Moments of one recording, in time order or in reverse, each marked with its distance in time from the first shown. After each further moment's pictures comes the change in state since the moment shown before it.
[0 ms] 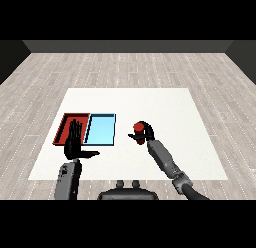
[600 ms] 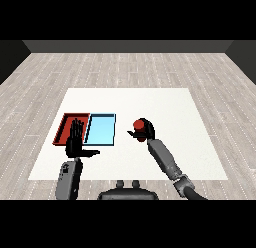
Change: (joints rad) left arm -0.022 0.001 -0.002 0.029 0.003 -0.008 -0.003; right arm 0.050 -0.018 0.028 -0.185 0.027 -0.057 0.021
